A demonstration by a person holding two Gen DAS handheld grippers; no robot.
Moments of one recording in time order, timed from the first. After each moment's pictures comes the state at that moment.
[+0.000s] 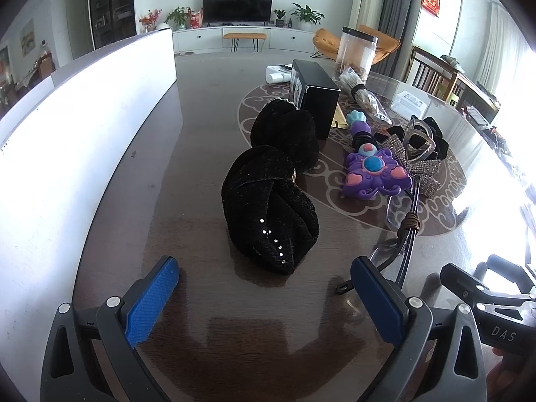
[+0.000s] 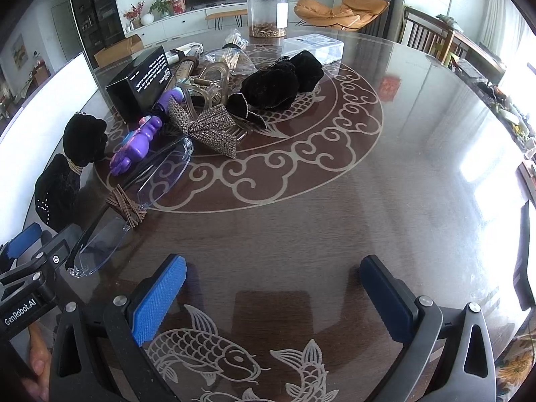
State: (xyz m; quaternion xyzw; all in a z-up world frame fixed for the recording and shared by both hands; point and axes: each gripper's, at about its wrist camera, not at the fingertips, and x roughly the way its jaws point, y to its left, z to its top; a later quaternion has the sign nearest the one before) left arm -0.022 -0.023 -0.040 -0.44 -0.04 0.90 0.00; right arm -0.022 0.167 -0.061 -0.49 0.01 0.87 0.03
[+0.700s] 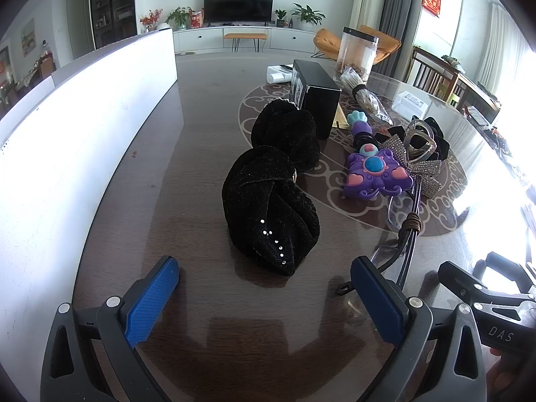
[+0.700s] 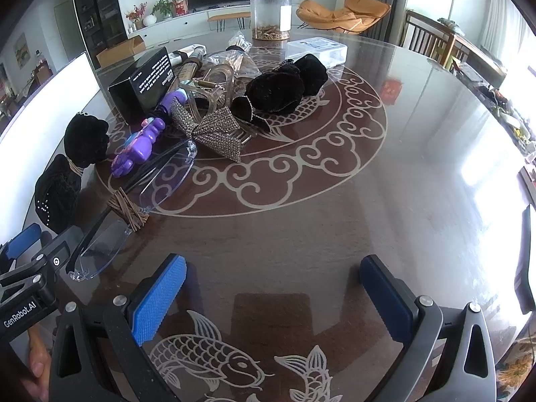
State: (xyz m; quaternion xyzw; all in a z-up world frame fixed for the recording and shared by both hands) left arm -0.022 -0.023 -0.040 -0.44 -0.04 0.90 0.00; right arm -0.024 0.163 -0.061 -0.49 0.01 0.87 0.03
